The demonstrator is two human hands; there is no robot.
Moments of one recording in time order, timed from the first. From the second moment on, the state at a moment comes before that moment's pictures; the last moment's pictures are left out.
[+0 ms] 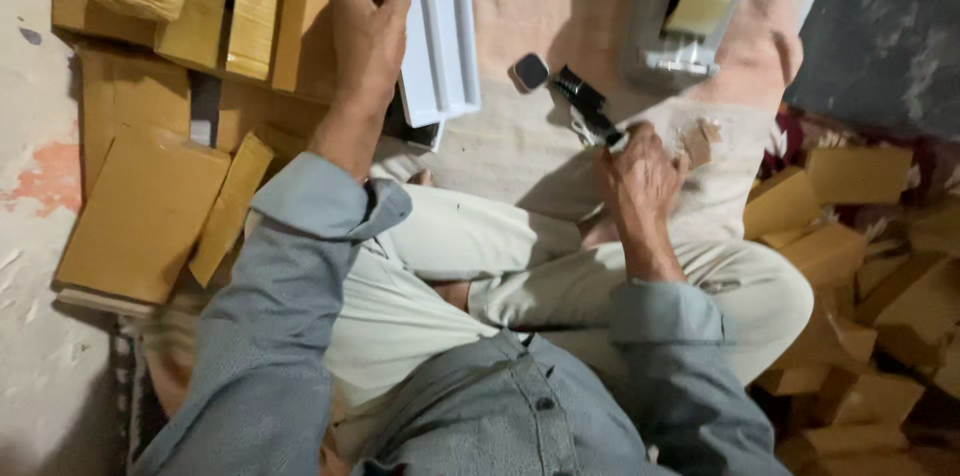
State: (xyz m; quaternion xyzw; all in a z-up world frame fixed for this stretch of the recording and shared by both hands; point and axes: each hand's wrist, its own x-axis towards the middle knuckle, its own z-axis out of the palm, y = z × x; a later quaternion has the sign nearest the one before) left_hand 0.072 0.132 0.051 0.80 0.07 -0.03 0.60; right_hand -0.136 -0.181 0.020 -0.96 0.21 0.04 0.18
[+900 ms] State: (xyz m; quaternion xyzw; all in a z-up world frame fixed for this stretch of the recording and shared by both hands) left_hand 0.055 0.067 0.082 0.30 -0.01 -0.35 0.89; right_hand -0.040 -0.130 0.057 -0.66 0.13 0.21 0.70
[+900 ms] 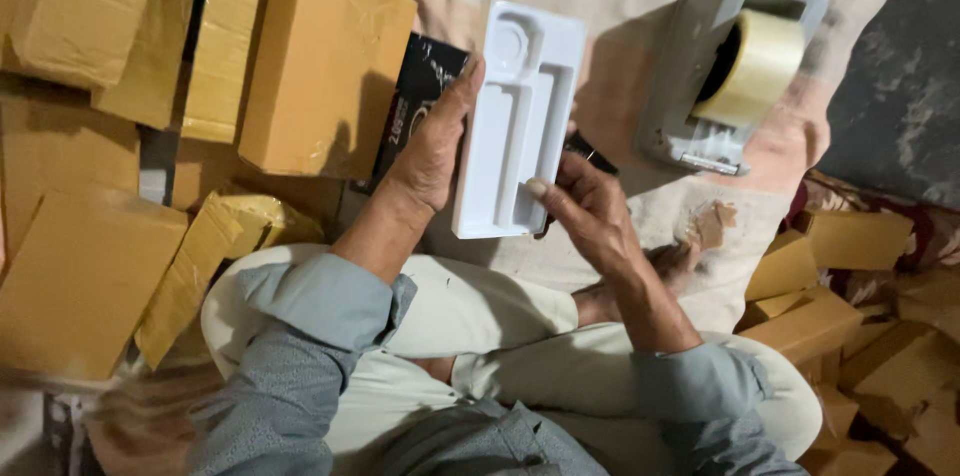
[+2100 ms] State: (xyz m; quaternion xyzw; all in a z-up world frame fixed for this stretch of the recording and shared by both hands) left_hand 0.062 0.109 0.112 0.41 0.00 -0.12 0.90; right_hand -0.019 -0.133 0.077 -0.56 0.21 0.18 0.78
